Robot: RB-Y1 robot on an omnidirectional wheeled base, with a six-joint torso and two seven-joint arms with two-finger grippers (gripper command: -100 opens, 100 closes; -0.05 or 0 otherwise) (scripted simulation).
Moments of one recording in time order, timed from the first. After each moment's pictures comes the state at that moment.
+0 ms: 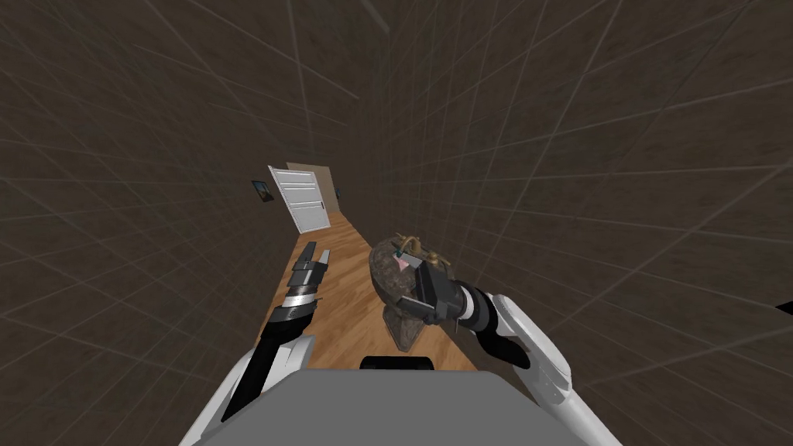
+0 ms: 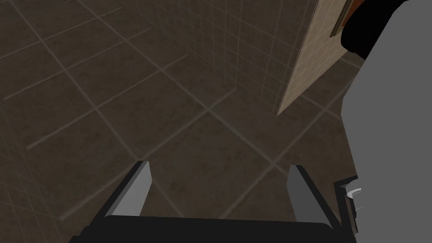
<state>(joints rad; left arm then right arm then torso) 0.51 0.05 0.07 -2.27 -0.11 -0.42 0.11 0.17 -0.48 0.21 -2.34 0.77 -0.90 -0.20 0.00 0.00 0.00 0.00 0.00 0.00</state>
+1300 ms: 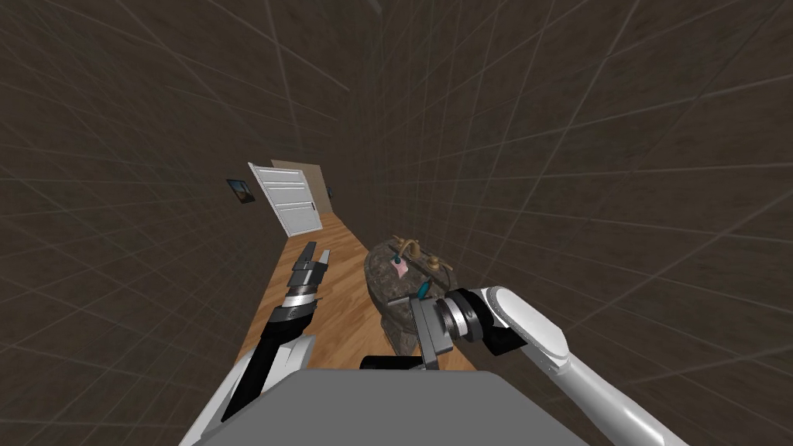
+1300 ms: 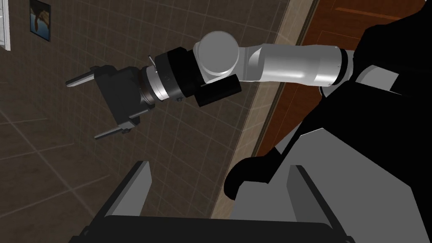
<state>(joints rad) 0.51 0.05 0.07 -2.27 -0.11 -0.42 0.11 0.02 -0.75 0.31 -2.33 1.14 -1.10 -0.18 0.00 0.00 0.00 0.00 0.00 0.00</state>
